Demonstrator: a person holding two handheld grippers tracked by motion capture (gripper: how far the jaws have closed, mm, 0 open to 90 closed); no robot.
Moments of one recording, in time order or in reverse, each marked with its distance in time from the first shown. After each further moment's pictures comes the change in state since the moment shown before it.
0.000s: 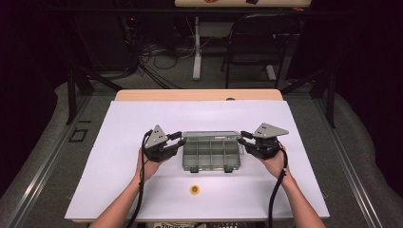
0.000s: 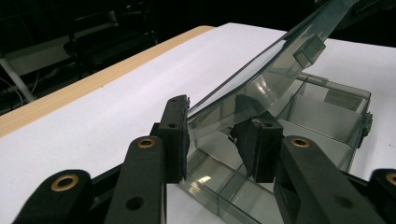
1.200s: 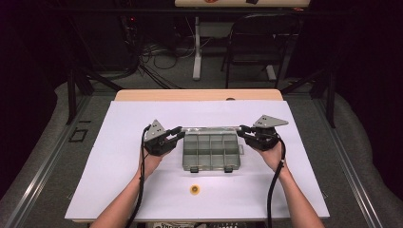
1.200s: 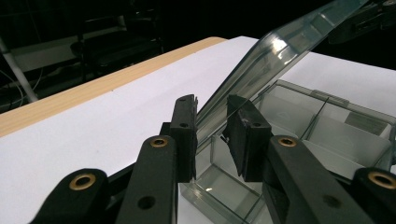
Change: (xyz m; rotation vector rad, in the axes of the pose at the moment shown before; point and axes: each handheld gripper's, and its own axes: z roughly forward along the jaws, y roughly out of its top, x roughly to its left) left arm 0.017 -0.002 0.013 -0.036 0.016 -0.070; right arm -0.021 0.005 0.017 -0.009 0.018 0.105
